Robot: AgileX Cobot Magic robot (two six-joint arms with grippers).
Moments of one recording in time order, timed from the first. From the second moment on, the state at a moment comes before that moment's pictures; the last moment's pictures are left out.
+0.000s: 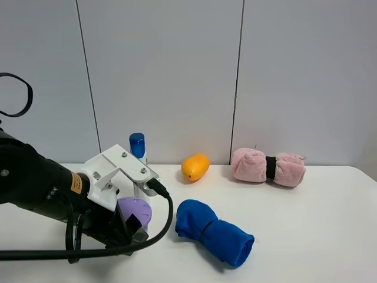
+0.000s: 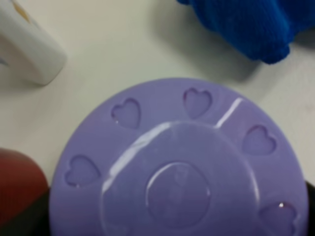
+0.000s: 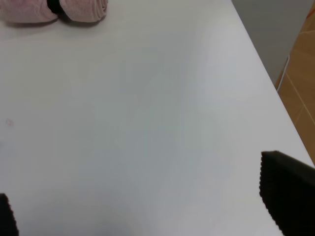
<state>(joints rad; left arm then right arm) -0.60 1.77 -0.65 0.00 -0.22 0.18 -0.01 0.05 -0.50 -0.02 1.07 0.02</state>
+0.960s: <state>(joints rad) -0.60 1.92 -0.65 0.02 -0.39 0.13 -0.01 0.05 -0.50 -0.02 1.07 0.02</state>
